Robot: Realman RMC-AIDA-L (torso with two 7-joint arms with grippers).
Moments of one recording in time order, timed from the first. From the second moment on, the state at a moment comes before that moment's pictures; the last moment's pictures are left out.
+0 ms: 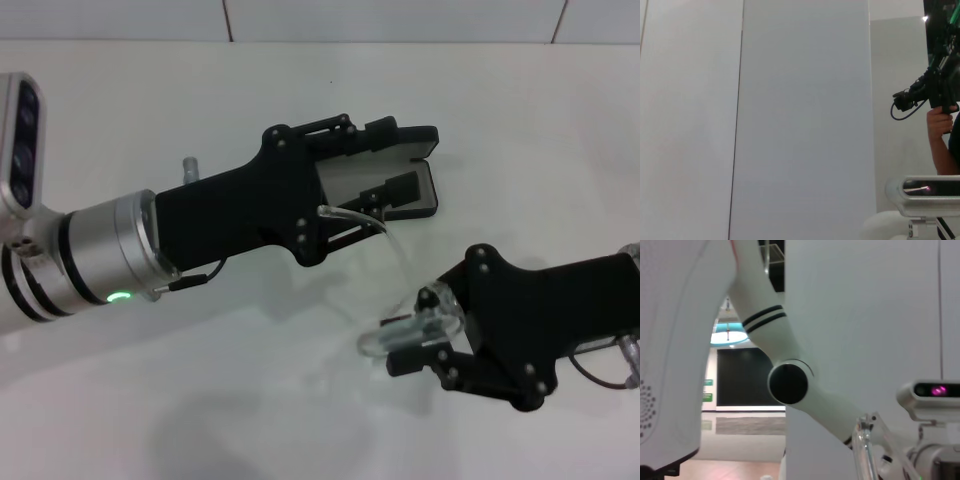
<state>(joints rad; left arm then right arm) -0.50 -2.10 1.29 0.44 1.14 1.68 -0.92 0.59 2.01 -1.34 -0.53 -1.39 -1.89 1.00</state>
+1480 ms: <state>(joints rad) -0.47 -2.09 1.23 0.43 1.11 1.66 -0.87 0.57 1.98 -1.30 -0.58 -1.39 -1.76 1.12</state>
